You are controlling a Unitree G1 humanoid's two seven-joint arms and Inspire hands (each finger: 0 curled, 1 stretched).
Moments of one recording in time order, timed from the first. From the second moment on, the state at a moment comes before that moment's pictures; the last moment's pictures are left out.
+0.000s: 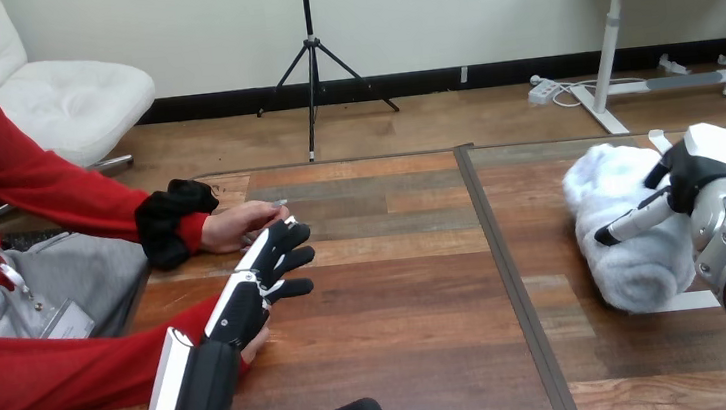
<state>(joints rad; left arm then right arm) 0.23 0.14 -0.04 0.36 0.12 -1.13 -0.08 -0.95 -0.43 0.30 1.40 -0.54 0.16 -0.12</state>
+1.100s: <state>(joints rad) 0.23 0.14 0.01 0.36 0.16 -1.17 -0.04 -0.88 -0.44 0.14 1.38 -0.37 0.04 -0.15</state>
